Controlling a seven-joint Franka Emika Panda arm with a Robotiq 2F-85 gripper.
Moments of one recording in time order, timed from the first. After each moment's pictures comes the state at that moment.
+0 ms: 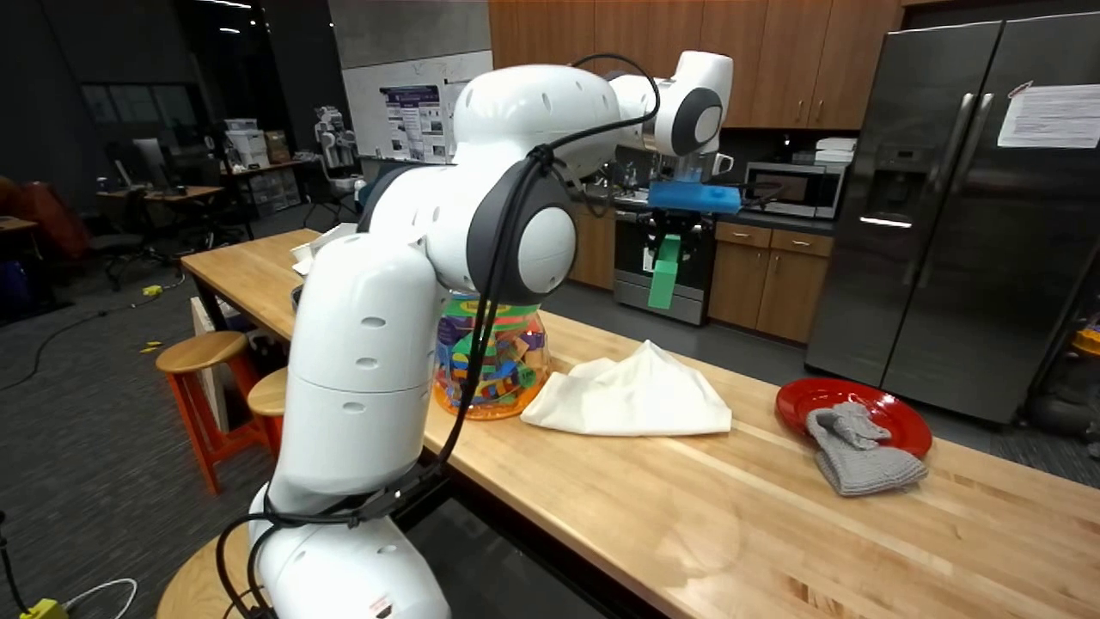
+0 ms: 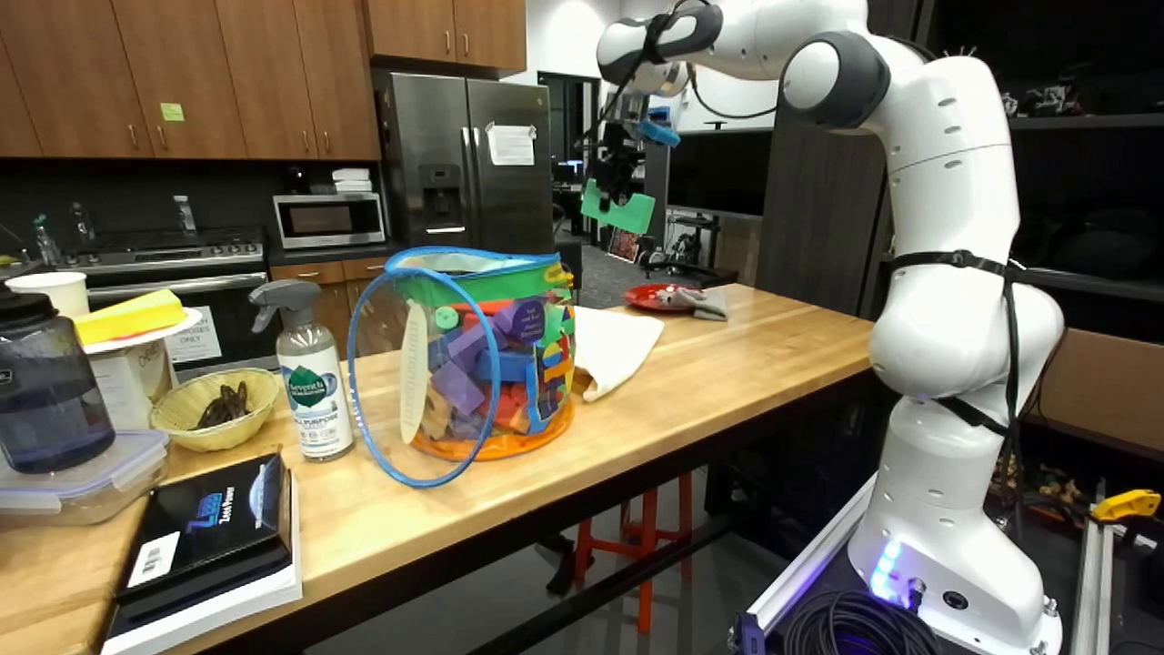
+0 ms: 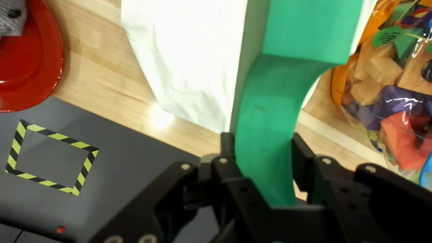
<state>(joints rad) -0.26 0.32 0.07 -1.27 0.13 1.68 -0.53</state>
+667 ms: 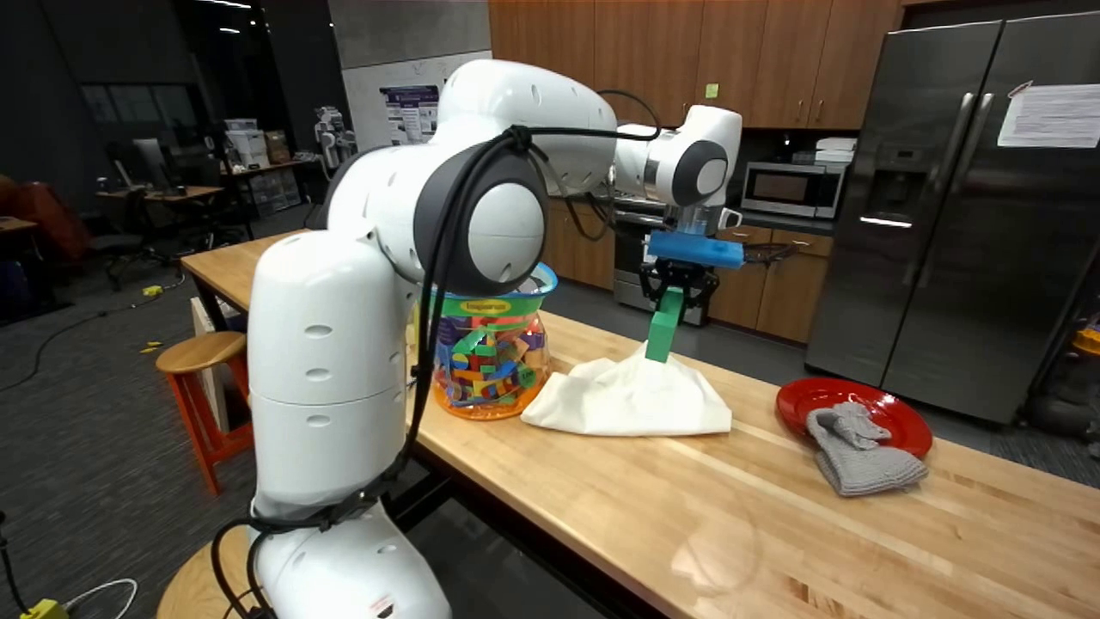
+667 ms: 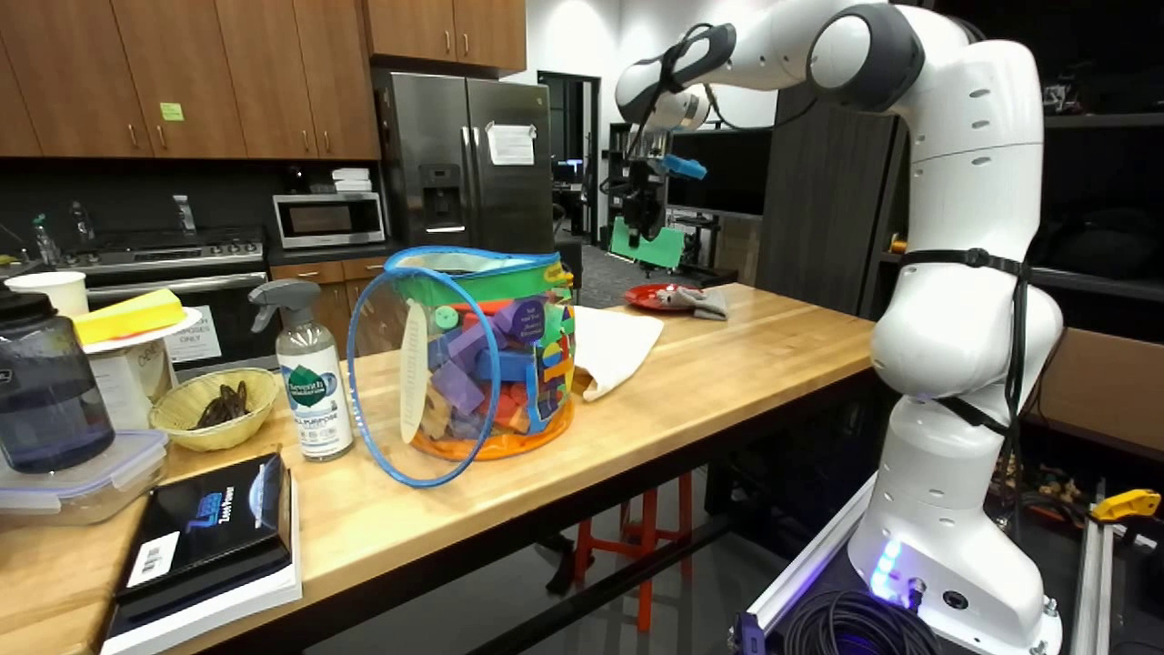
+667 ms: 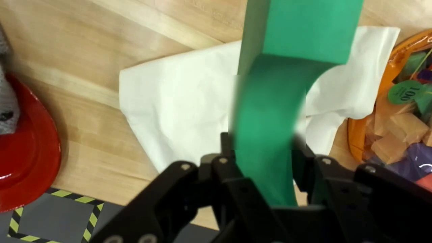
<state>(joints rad) -0.24 0.19 -0.01 -1.60 0.12 1.77 -0.52</state>
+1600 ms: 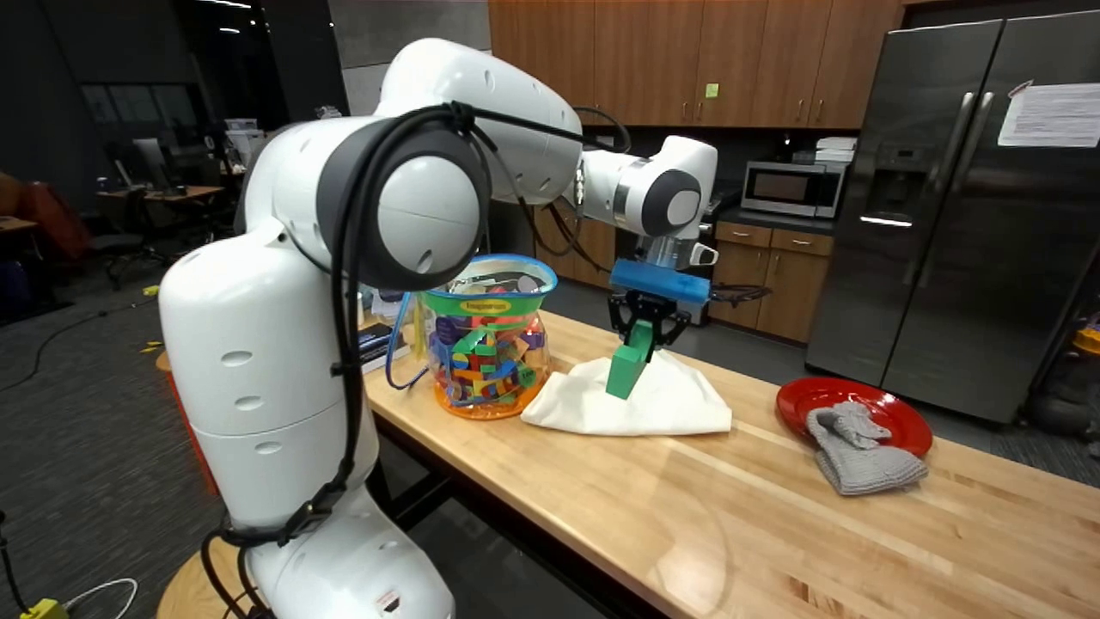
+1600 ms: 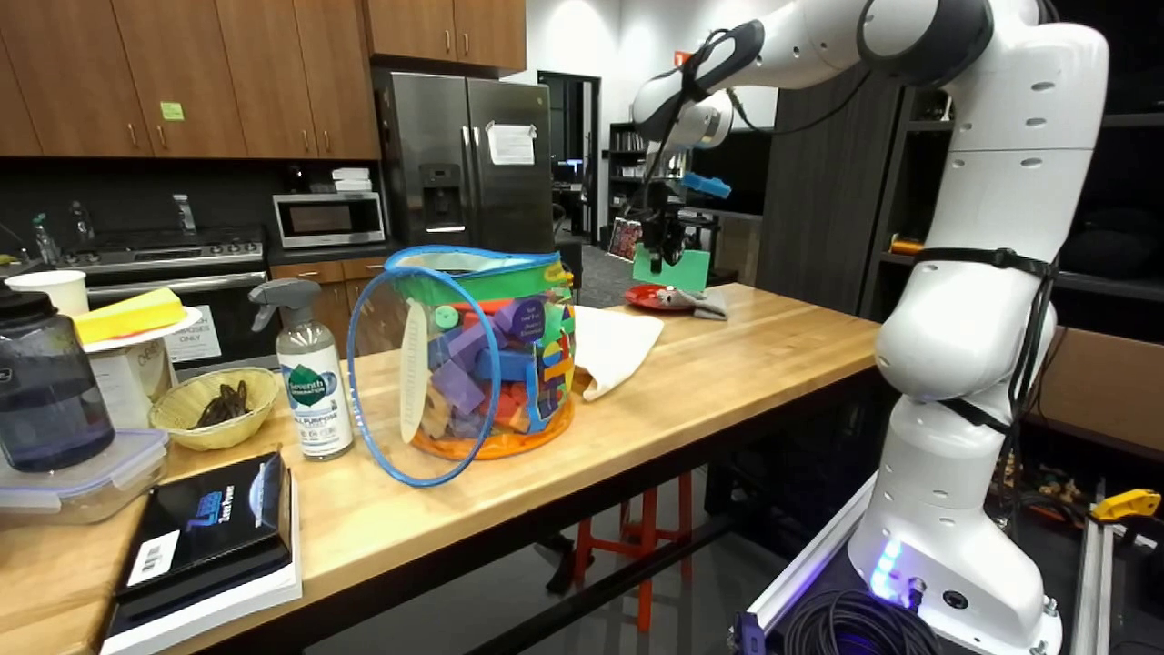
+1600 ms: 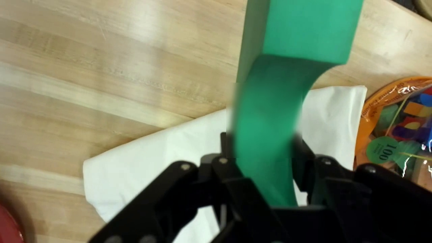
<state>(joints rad) -0.18 0.01 -0.06 -1.92 0.12 1.81 -0.44</state>
